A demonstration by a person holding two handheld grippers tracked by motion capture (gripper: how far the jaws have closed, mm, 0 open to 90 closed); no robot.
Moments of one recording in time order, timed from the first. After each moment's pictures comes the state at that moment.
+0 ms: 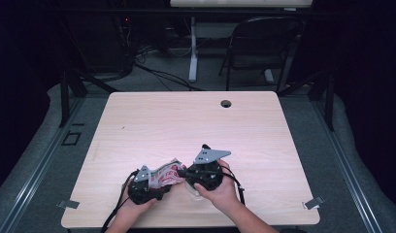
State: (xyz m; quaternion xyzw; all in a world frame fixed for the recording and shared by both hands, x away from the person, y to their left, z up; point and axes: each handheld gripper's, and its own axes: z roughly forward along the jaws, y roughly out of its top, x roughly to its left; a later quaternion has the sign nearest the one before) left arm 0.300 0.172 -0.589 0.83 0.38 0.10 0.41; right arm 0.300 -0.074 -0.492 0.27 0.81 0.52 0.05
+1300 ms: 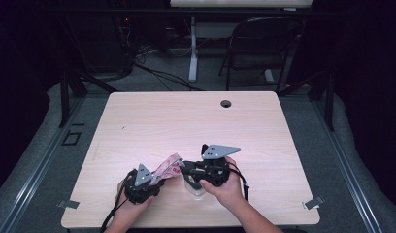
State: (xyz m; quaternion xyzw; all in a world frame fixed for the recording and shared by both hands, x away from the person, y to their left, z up) left arm 0.290 0.172 -0.567 0.82 0.37 0.20 0.38; right arm 0.306 -0.092 -0.485 0.28 0.79 0.55 0.04
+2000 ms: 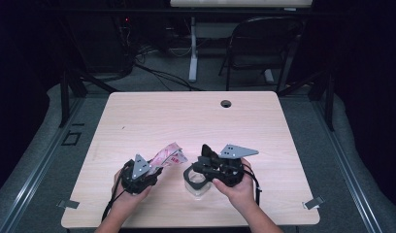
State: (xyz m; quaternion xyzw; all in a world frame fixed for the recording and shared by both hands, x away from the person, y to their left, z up) left arm 0.306 0.173 -0.539 0.81 0.35 0.25 0.39; right arm 0.301 -0.126 -0.484 0.32 0.76 0.56 0.07
